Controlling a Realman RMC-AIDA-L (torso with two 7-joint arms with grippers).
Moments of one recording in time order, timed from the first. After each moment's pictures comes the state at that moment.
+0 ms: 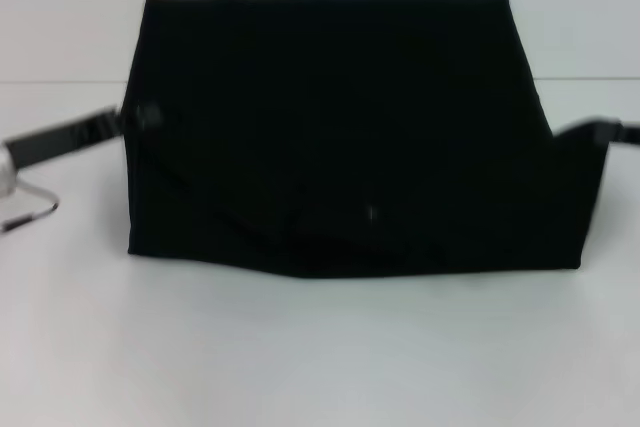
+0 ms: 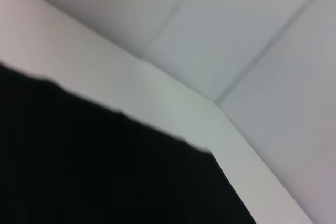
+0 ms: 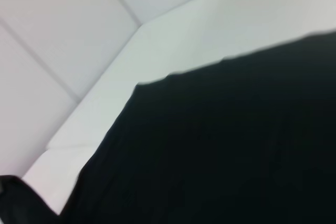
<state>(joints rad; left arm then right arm) -0.69 -1.97 0.15 0.44 2.20 1.29 -1.83 0.71 1.89 -0.21 -0.55 -2.39 -1.43 1.94</state>
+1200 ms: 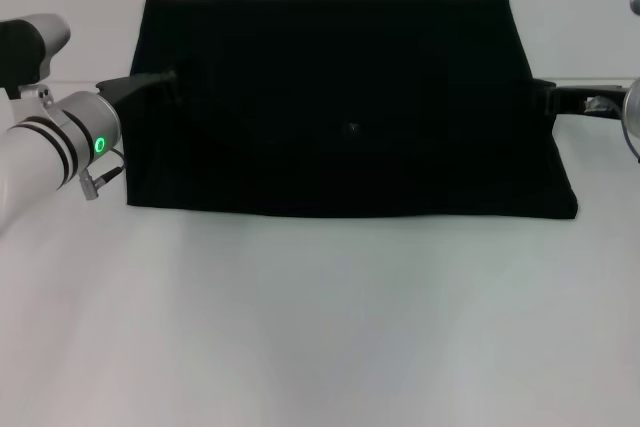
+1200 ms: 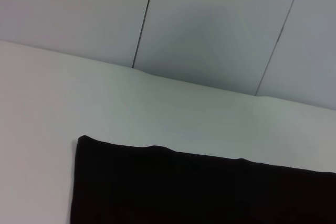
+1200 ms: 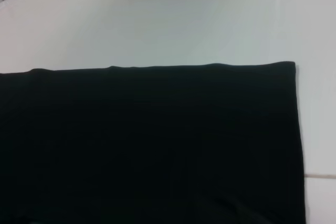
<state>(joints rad) -0.88 -2.11 0.16 0.26 1.81 0.57 -1.17 0.92 2.00 -0.43 -0.32 -2.38 -0.61 1.88</state>
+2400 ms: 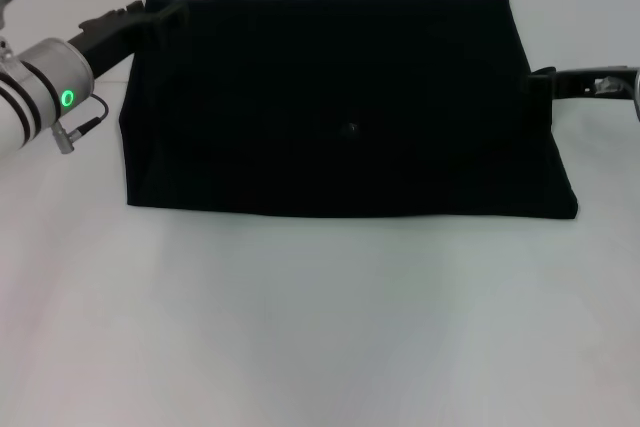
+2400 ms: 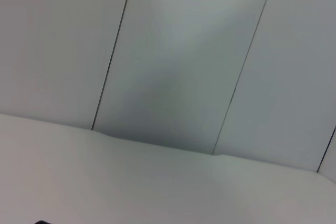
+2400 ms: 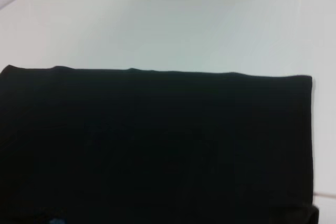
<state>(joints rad) -0.85 -2.10 0.26 0.42 1.80 0.76 -1.32 0.88 2.00 -0.63 -0.51 -2.40 -0.74 2.08</state>
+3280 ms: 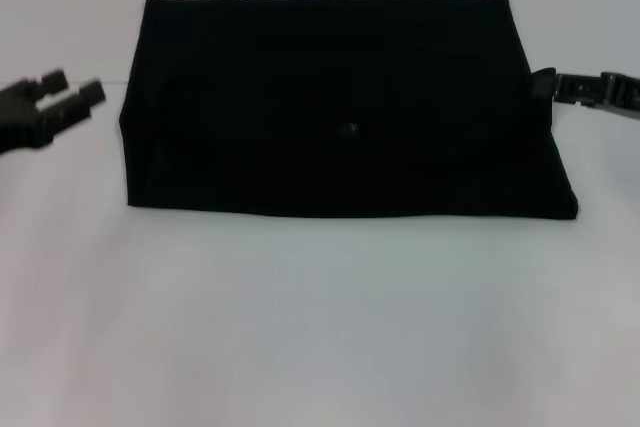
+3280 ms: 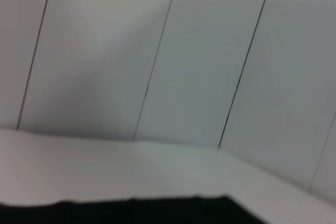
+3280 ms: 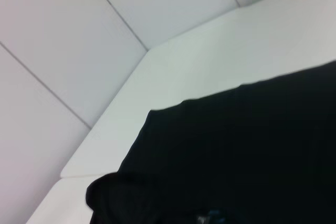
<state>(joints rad) -0.48 -2.03 0.37 0.69 1.84 1.38 -1.45 0.67 1.94 -0.59 -0.66 -2.05 -1.29 2.11</state>
